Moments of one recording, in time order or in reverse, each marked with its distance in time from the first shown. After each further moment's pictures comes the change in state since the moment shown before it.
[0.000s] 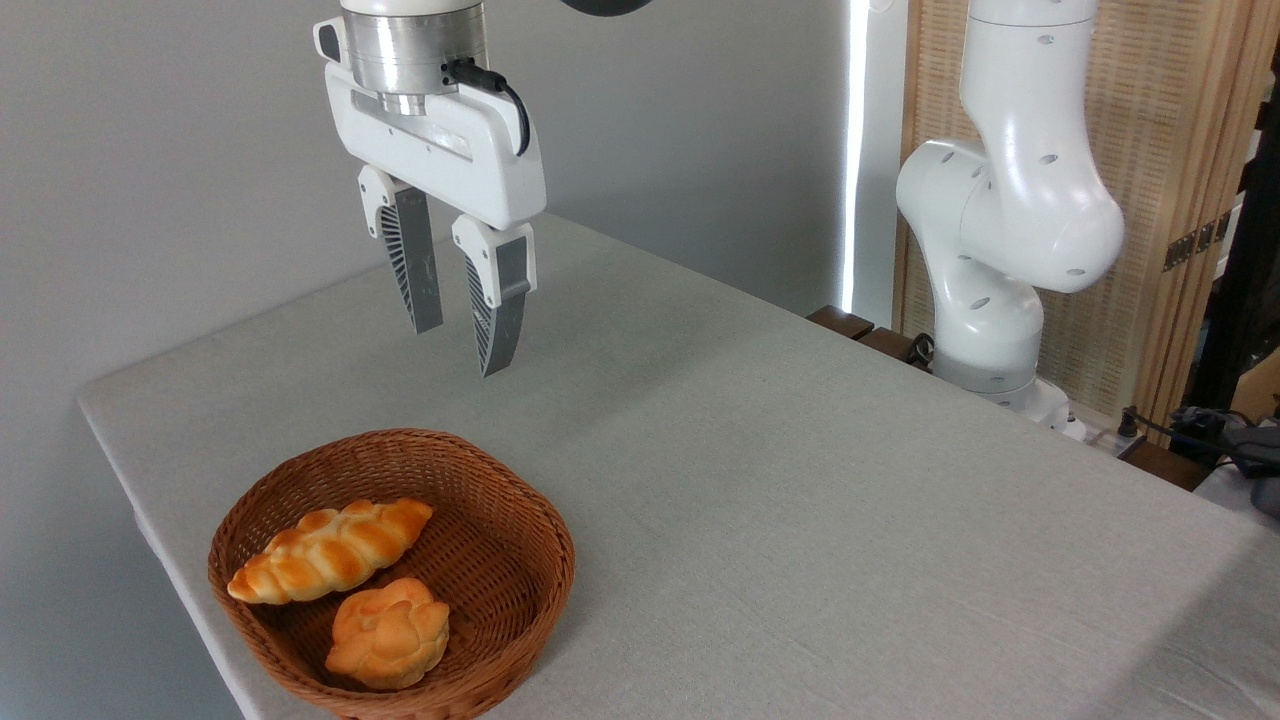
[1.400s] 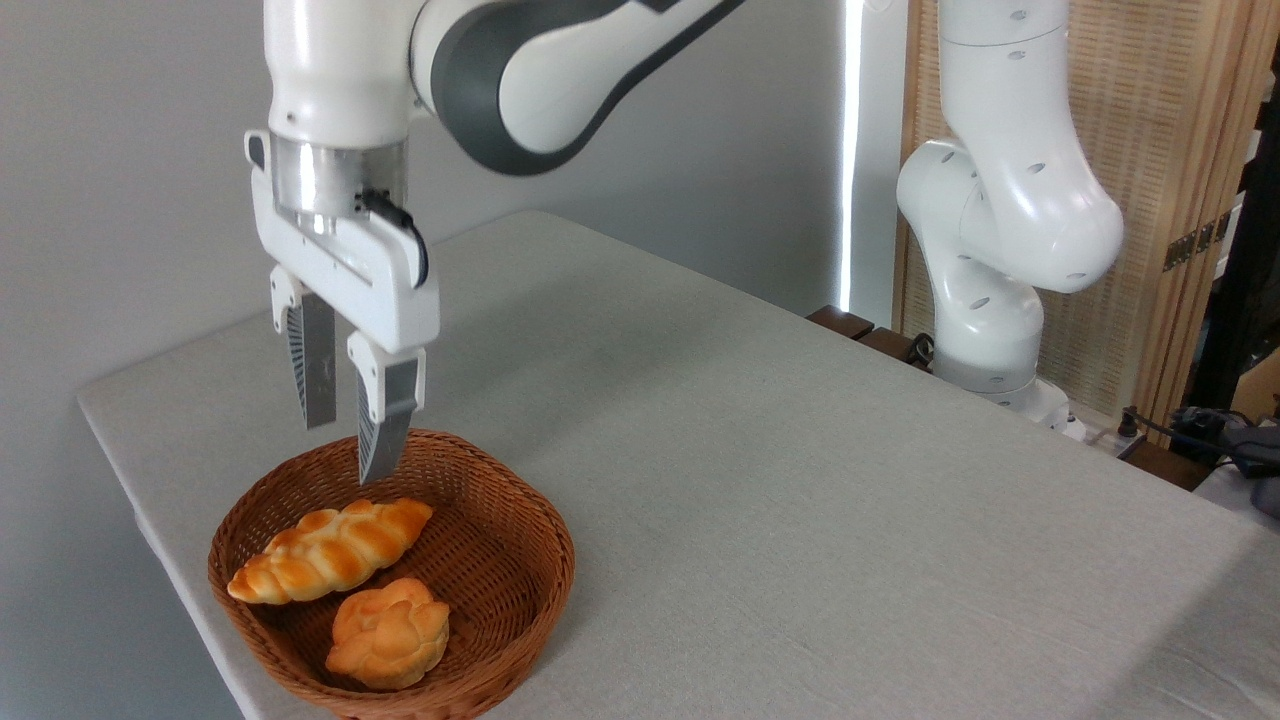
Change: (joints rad) arm -0.010 0.194 -0.030 0.001 0.000 0.350 0.000
